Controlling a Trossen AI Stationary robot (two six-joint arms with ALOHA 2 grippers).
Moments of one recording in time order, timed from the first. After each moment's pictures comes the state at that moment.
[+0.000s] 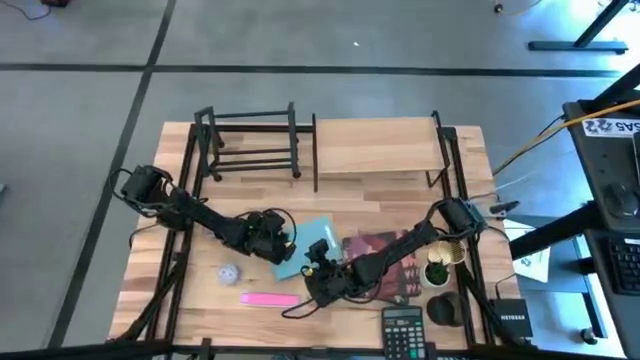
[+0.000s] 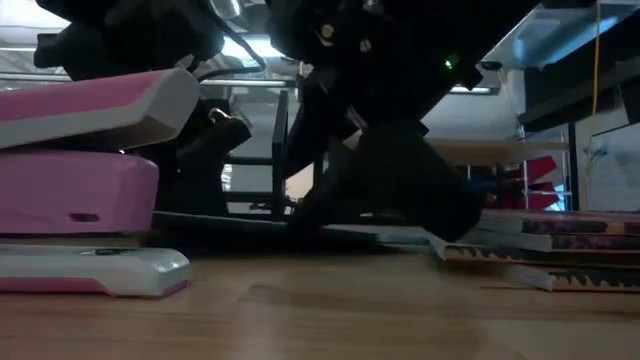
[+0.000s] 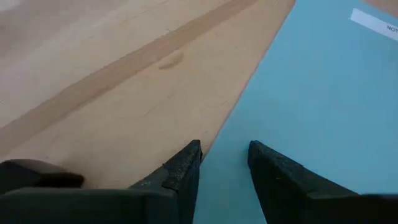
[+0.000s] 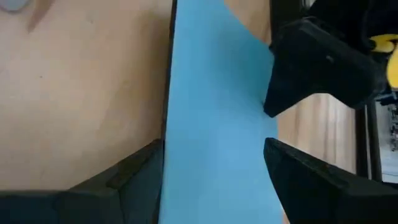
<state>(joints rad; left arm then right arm) -0.39 1.76 0.77 -0.23 -0.56 -1.18 0.44 2.17 1.44 -0.24 0.73 -0.29</state>
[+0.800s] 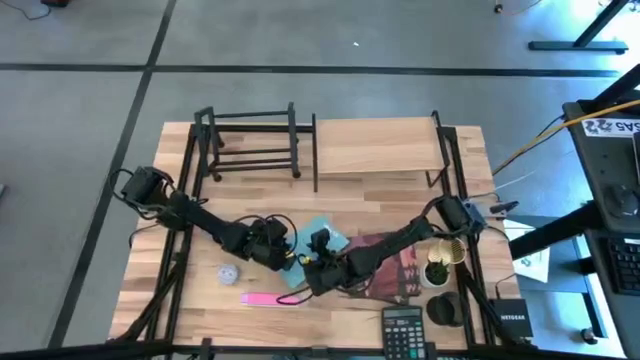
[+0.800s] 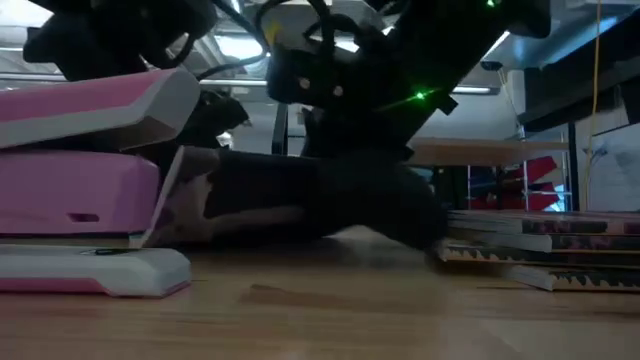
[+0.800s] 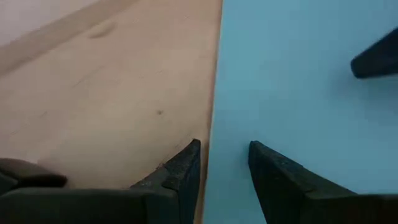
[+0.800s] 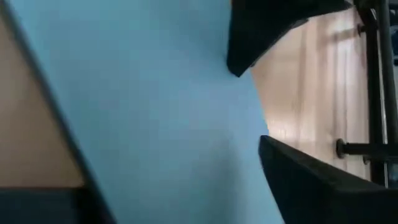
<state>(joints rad) -0.42 1.77 0.78 -0.16 -0.50 -1.16 0.41 2.18 1.45 -0.35 0.65 -0.18</state>
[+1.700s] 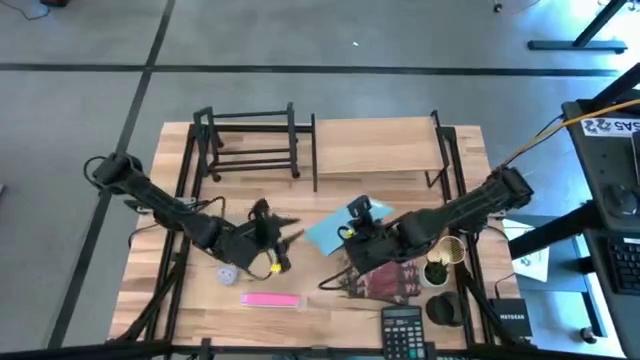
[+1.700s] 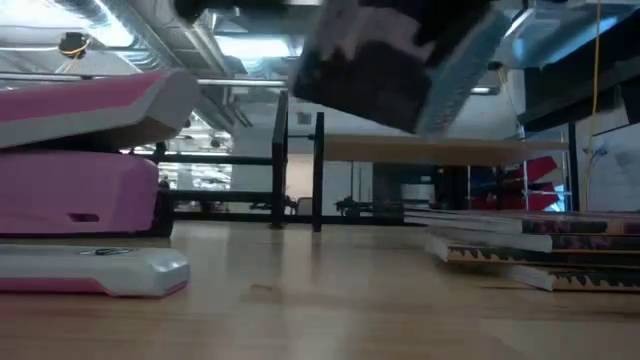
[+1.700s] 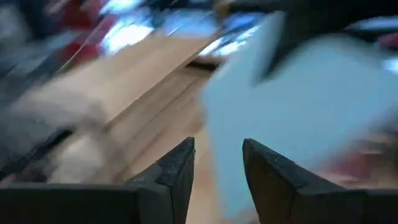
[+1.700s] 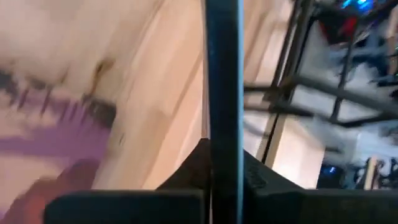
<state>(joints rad) -0.54 1.44 0.93 0.22 -0.90 -0.12 0.43 1.67 1.51 -1.11 0.62 -0.22</state>
